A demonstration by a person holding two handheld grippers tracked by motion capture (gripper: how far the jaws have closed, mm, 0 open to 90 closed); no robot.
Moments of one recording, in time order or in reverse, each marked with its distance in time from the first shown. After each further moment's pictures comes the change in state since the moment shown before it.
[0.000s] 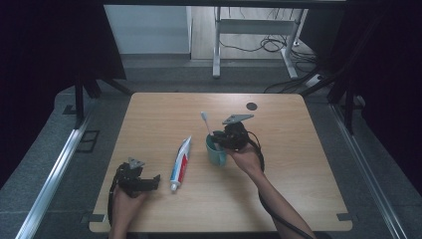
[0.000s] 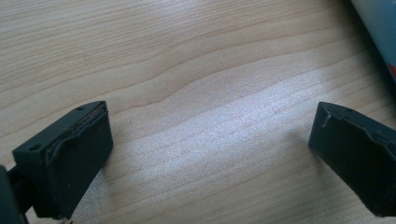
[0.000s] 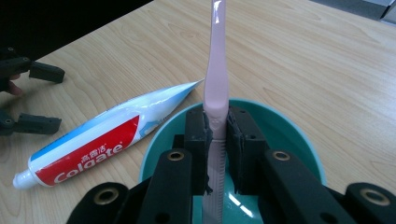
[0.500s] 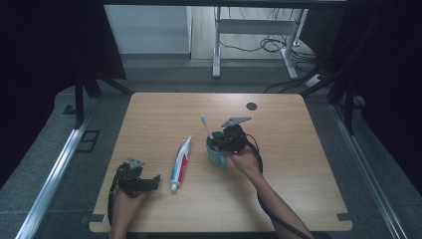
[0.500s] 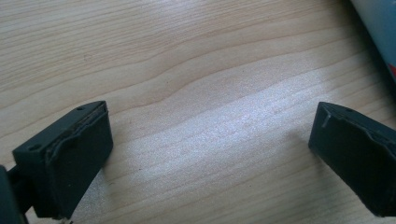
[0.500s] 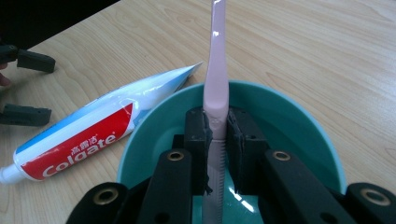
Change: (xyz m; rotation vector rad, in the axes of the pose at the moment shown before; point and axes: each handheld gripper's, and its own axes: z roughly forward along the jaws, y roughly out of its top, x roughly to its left) left arm 0.000 0.000 0.000 0.000 0.000 0.000; right arm -0.003 -0.010 0.011 0.031 0.000 0.016
